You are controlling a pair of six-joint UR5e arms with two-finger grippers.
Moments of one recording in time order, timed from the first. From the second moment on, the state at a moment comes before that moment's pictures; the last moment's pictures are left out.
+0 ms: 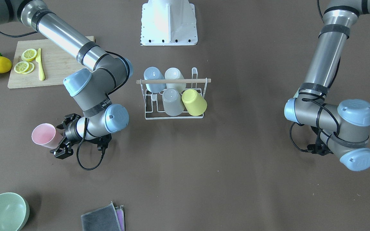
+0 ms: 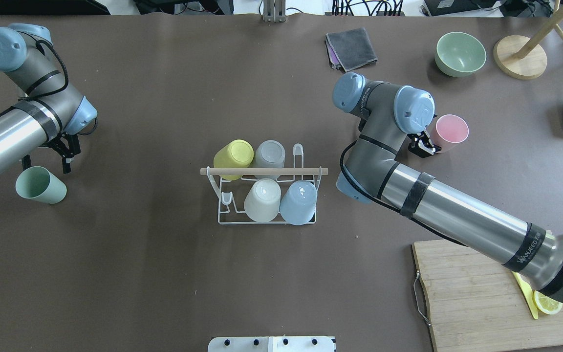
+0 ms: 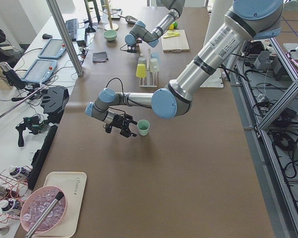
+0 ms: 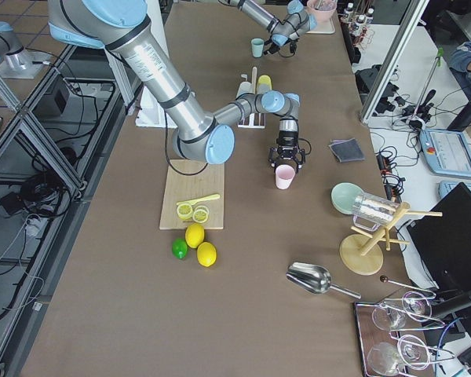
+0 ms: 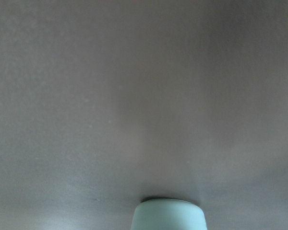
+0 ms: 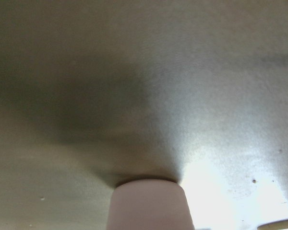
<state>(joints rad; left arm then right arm) -1.01 -2.32 -0.82 -0.78 -2.44 0.21 0.69 -0.78 1.16 -2.11 1.46 -0.62</state>
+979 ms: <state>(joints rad) -1.00 -2.30 -0.86 -0.75 -2.44 0.21 0.68 -0.81 1.17 -2.10 1.45 -0.62</state>
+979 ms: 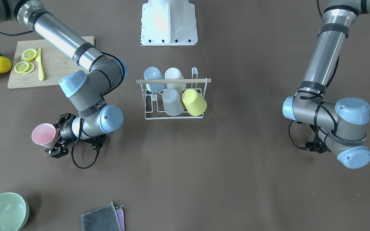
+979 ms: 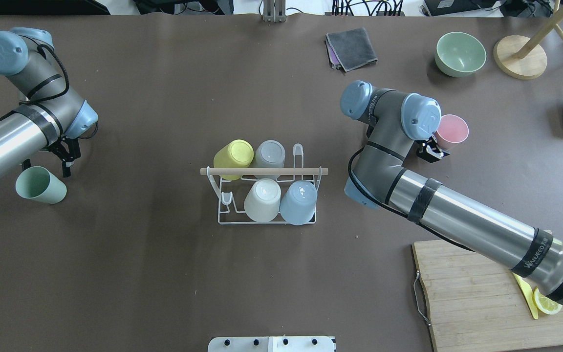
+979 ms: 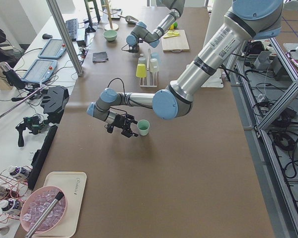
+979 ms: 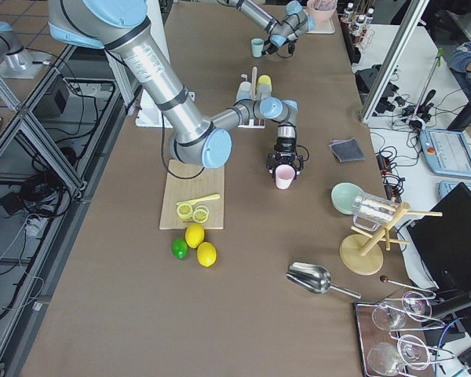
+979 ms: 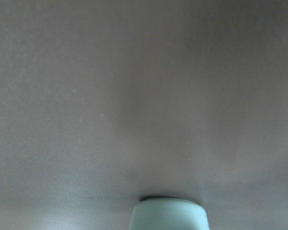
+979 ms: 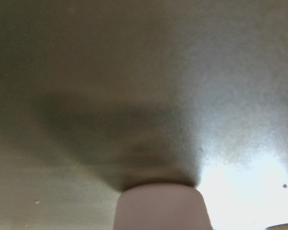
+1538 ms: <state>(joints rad) -0.99 -2.25 -0.94 -0.72 -2.44 0.21 0.68 -0.83 1.17 -2.08 1.45 -0.63</state>
